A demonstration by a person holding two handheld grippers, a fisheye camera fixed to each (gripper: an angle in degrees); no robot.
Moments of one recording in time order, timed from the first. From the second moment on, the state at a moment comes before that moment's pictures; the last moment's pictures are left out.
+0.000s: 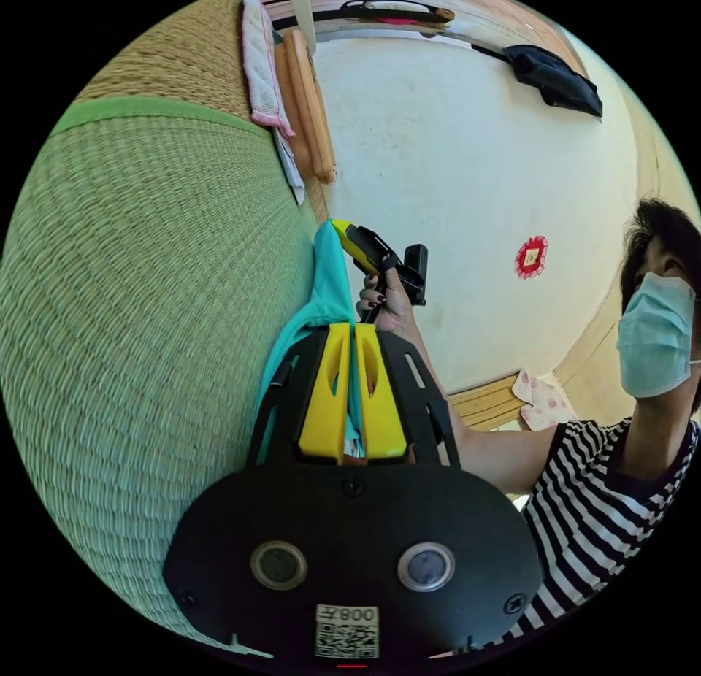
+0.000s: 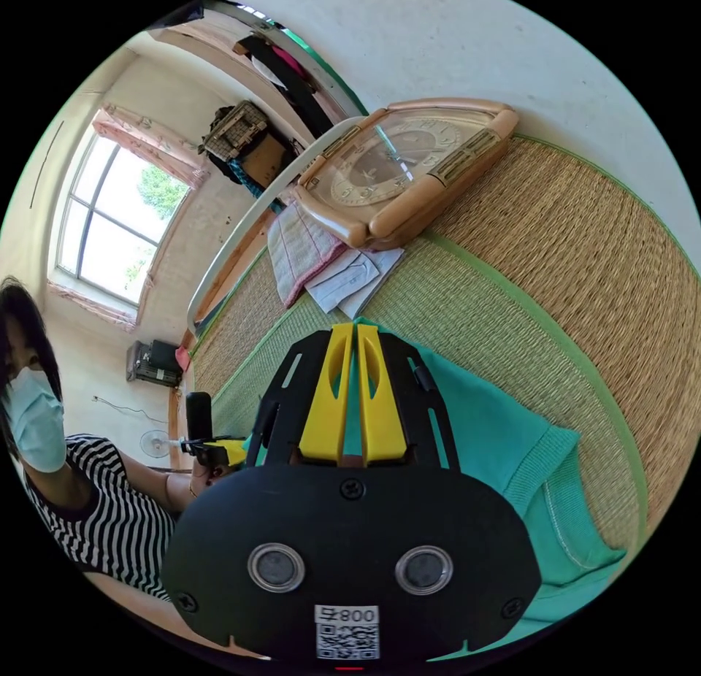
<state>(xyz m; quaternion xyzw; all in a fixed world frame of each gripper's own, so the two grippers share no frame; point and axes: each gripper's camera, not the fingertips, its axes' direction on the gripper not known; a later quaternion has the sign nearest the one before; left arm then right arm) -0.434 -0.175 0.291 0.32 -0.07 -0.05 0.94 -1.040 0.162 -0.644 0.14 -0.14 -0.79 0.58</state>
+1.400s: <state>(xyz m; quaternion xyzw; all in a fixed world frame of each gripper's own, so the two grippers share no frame) -0.432 -0.161 0.330 0.33 -0.13 -0.07 0.93 -0.923 0.218 -0.748 0.14 -0.14 -0.81 0.55</state>
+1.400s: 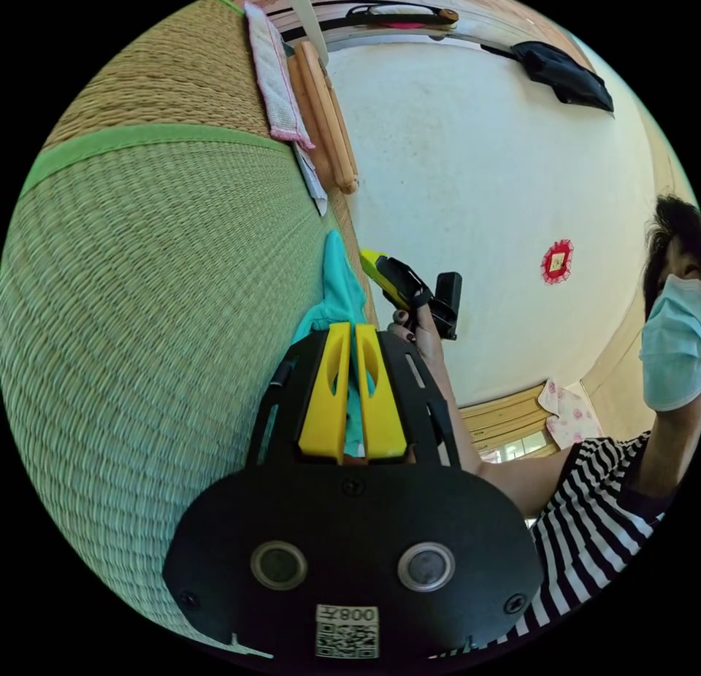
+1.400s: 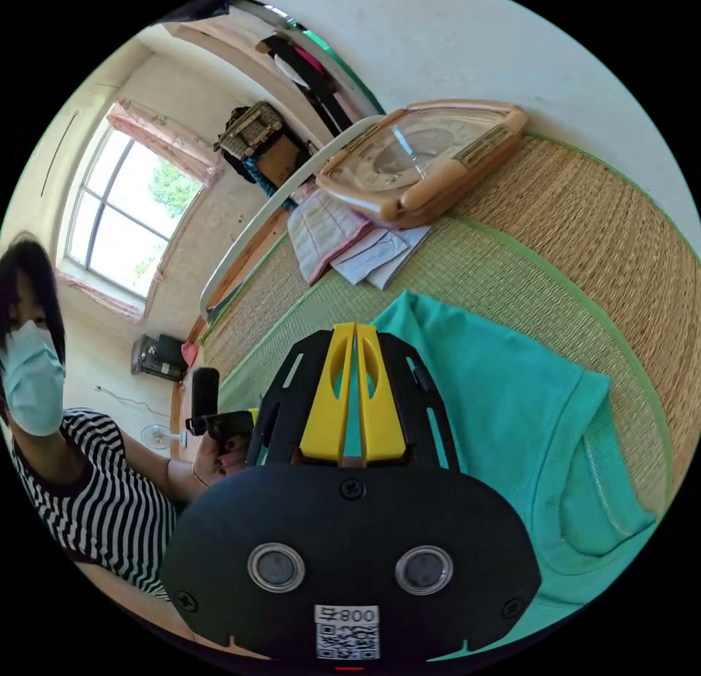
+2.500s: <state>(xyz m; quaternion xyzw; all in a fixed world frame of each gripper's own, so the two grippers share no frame) -0.348 -0.202 0.292 0.35 -0.27 -0.05 0.90 -0.791 0.301 -0.687 0.19 -0.10 -0.79 0.57</state>
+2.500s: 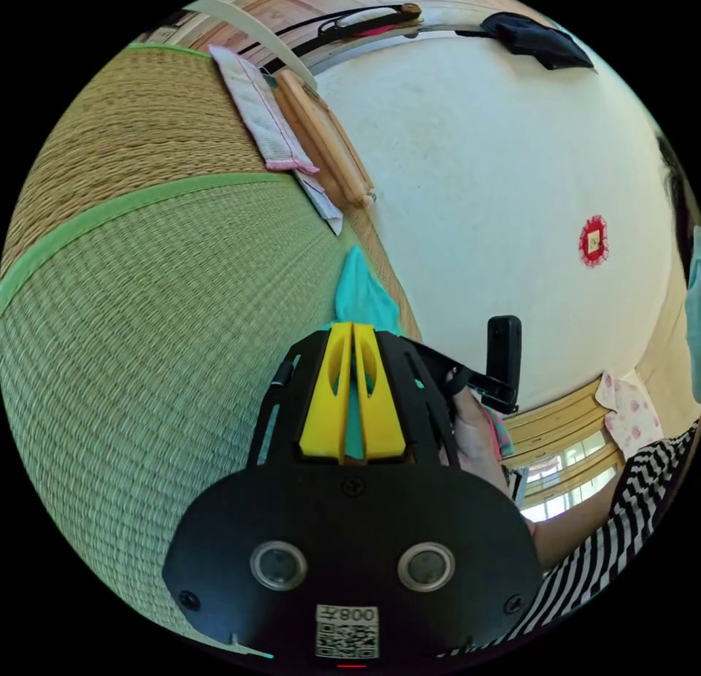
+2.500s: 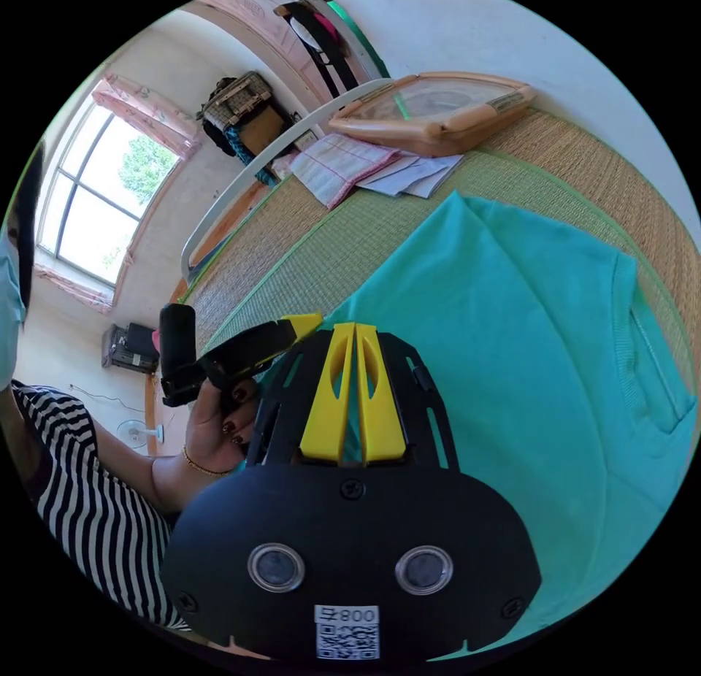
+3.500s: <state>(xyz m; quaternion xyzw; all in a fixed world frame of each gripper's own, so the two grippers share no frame) -0.268 -0.273 0.200 0.29 -0.26 -0.03 0.92 -0.721 0.223 -0.578 0.23 -0.07 -0.76 0.61</state>
